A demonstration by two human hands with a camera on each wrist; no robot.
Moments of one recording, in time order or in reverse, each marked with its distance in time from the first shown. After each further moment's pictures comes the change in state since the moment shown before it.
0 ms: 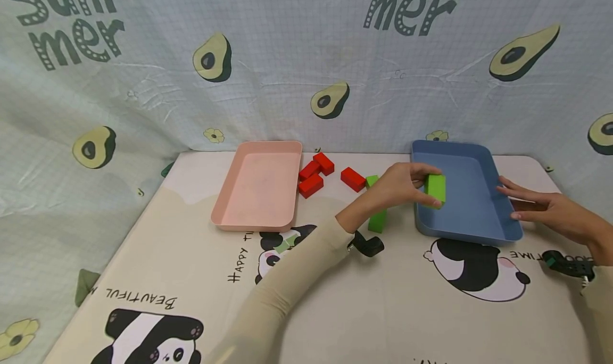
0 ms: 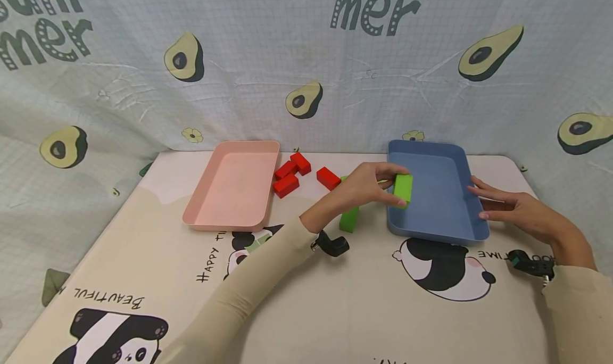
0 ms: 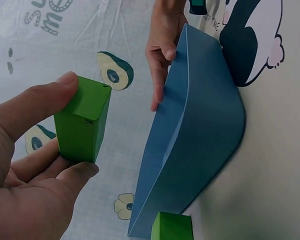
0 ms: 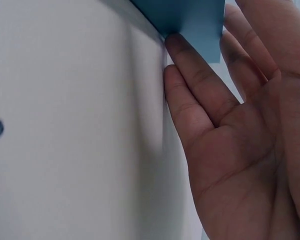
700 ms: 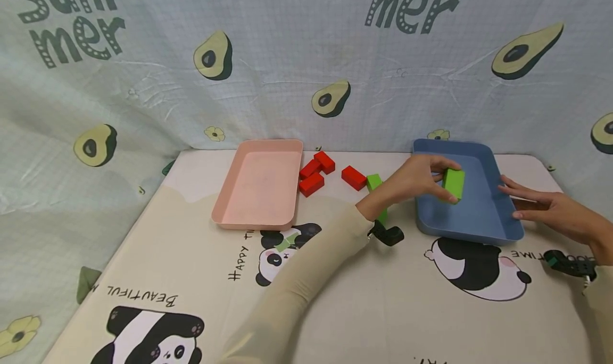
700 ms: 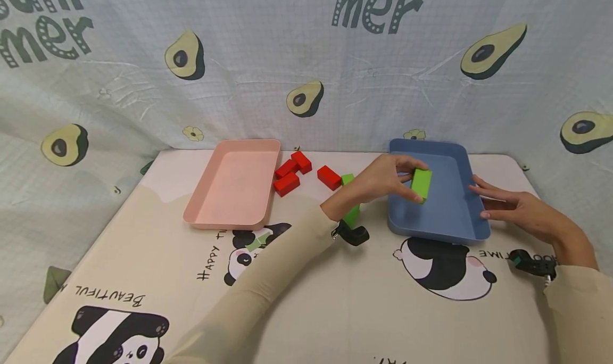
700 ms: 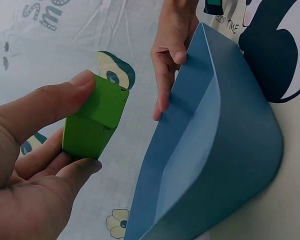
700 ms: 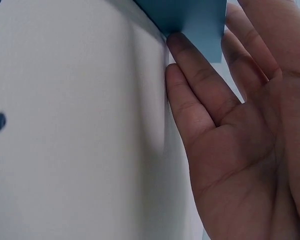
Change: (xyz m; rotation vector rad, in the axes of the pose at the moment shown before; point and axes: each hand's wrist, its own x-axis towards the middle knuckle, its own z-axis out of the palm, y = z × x) left_hand 0.034 0.009 0.013 -0.030 -0.044 0.006; right_hand 0.002 0.005 0.000 -0.017 0.000 0.013
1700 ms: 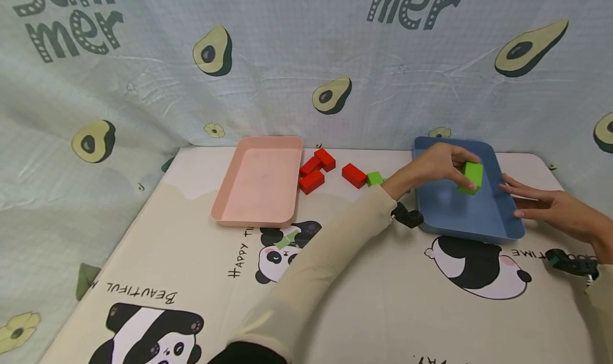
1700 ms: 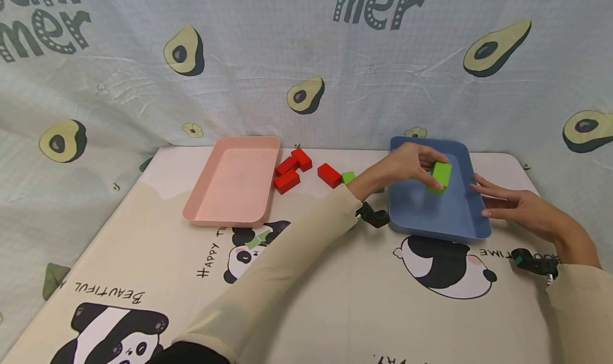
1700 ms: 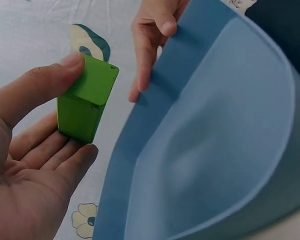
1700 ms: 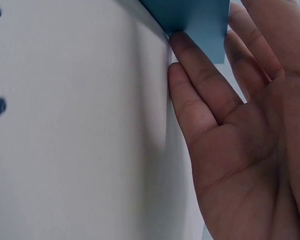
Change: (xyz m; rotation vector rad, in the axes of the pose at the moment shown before) left_hand 0.051 0.002 0.009 -0.015 -0.090 -0.046; right_hand 0.002 0.001 0.000 -0.055 -0.002 -0.004
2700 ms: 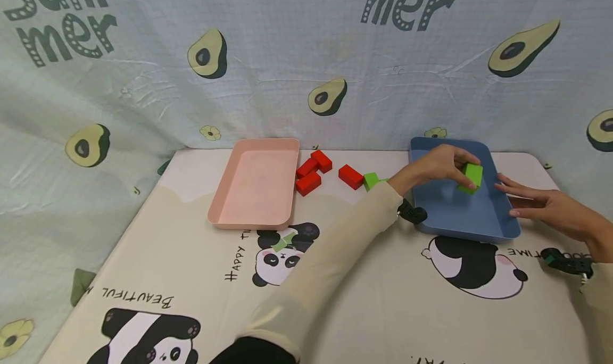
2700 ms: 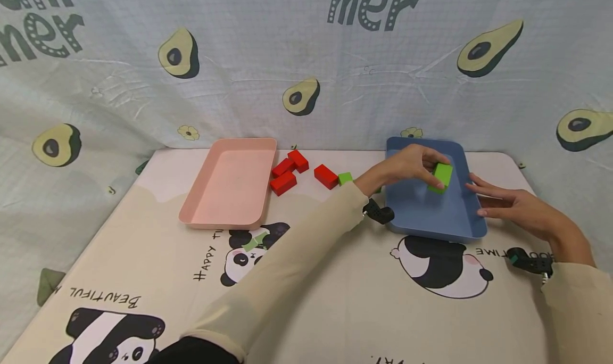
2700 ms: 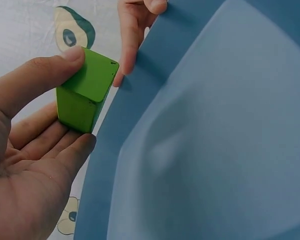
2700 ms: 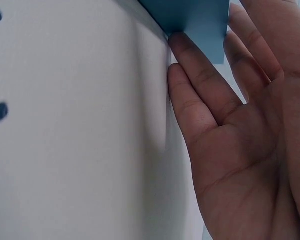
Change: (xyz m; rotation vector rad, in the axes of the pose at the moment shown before) left_hand 0.031 -0.008 0.008 0.028 -0.060 -0.024; right_hand -0.001 0.002 -0.002 0.013 -0.002 0.013
